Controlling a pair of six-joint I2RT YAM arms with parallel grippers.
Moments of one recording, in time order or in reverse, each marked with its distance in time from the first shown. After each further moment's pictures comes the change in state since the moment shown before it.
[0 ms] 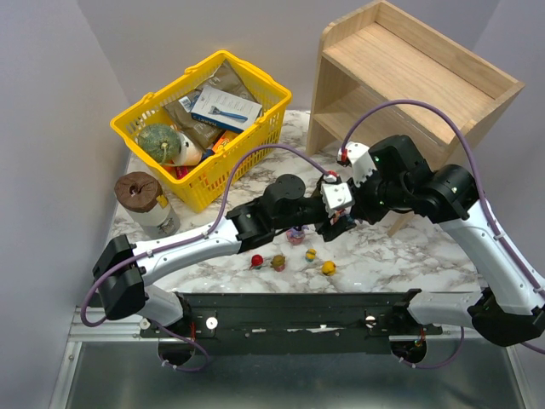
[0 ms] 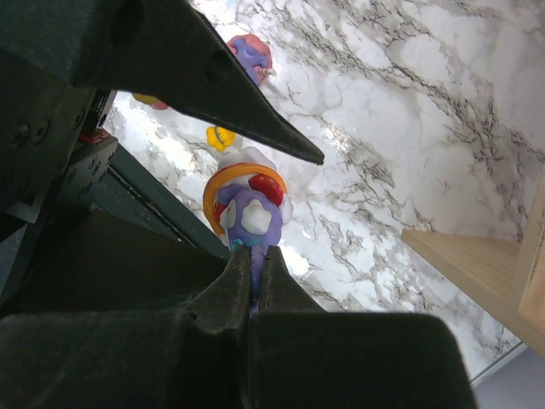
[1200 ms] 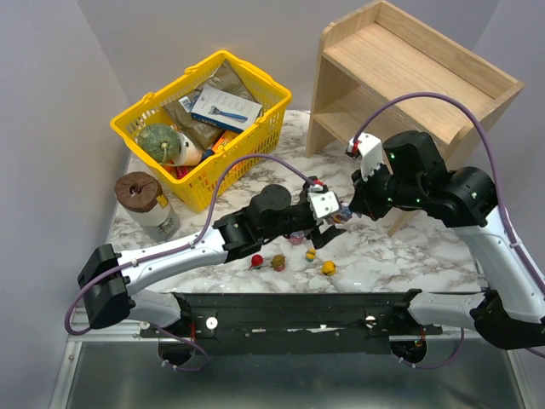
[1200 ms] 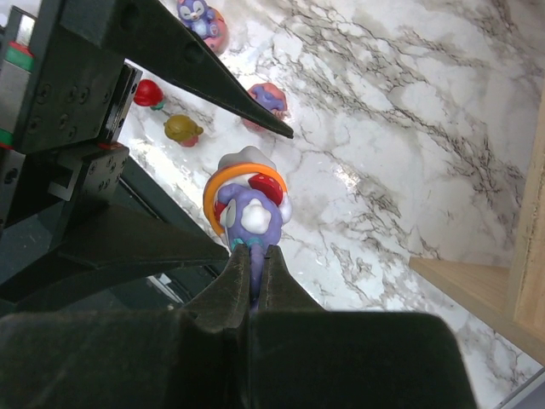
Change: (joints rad) left arm -0.011 -0.109 -0.129 0.035 -0.072 0.035; right arm 0.000 -0.024 0.072 0.027 -0.028 0.033
